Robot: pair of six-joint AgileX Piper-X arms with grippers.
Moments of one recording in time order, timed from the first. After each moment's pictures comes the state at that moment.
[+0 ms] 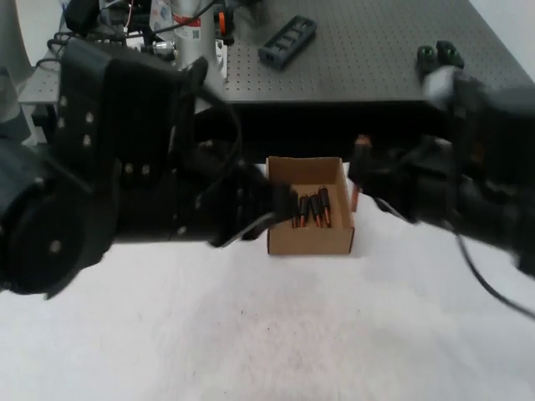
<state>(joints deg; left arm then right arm) -35.2 66.4 -48.1 19.7 14.2 -18.6 11.2 75.8 -39.6 -7.1 -14.8 14.4</state>
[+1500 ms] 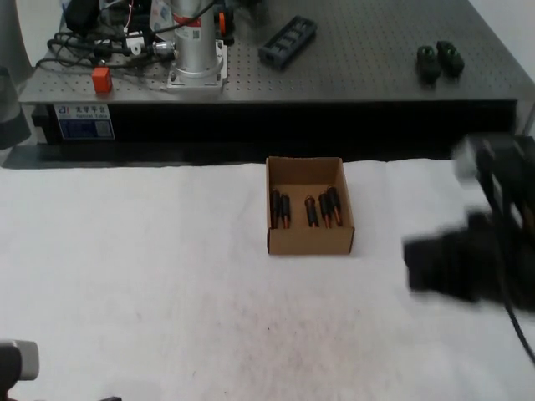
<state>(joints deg) -35.1 18.8 -12.3 34.9 -4.7 -29.2 8.7 45.7 -21.9 15.6 -9.6 3.7</state>
